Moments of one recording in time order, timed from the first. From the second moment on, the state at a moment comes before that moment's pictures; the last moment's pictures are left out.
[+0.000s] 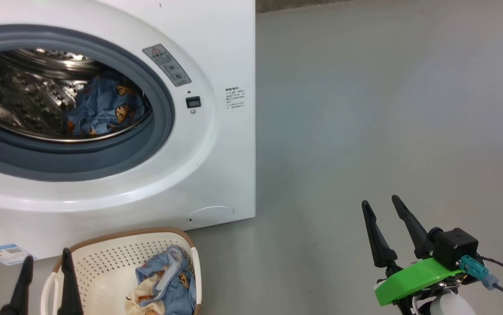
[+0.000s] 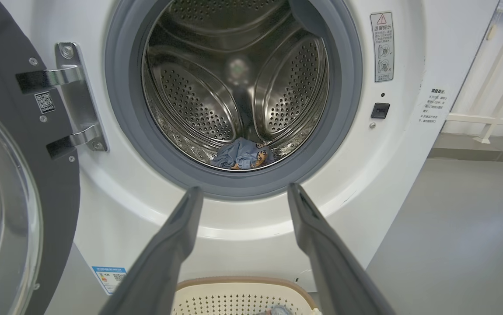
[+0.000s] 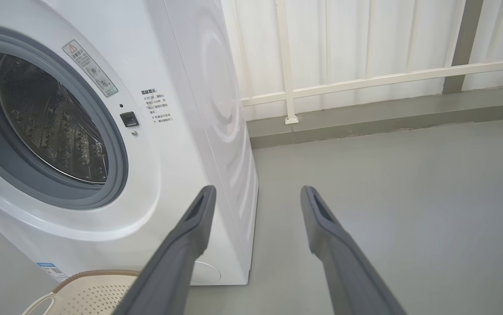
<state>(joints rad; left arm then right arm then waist) 0.05 0.05 0.15 0.11 -0.21 -0.10 -0.25 -0.15 -0.05 0.06 0.26 0.24 0.12 -0.26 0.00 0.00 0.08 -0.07</state>
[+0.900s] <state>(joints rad) 0.14 0.04 0.09 0.10 -0.22 -0.06 -0.25 -0.14 -0.05 0.05 0.26 0.22 0.12 -0.26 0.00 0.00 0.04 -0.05</state>
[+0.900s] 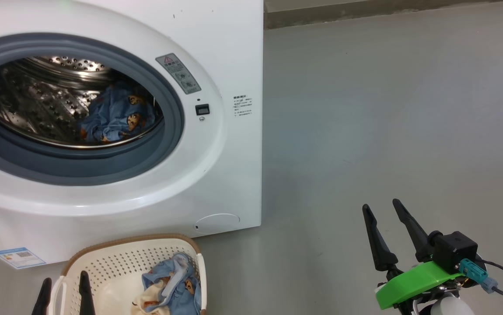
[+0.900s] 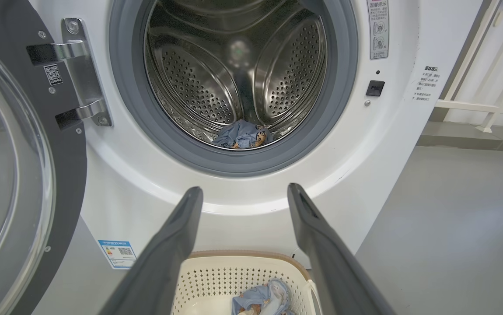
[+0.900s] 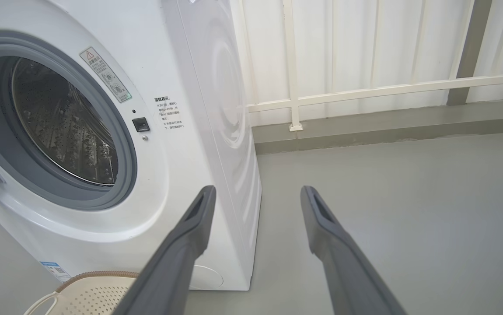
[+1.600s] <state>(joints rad) 0.14 0.04 0.09 0.14 -0.24 -0.06 -0.25 -0.14 -0.05 0.05 0.25 0.22 0.12 -0.26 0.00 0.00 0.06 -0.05</state>
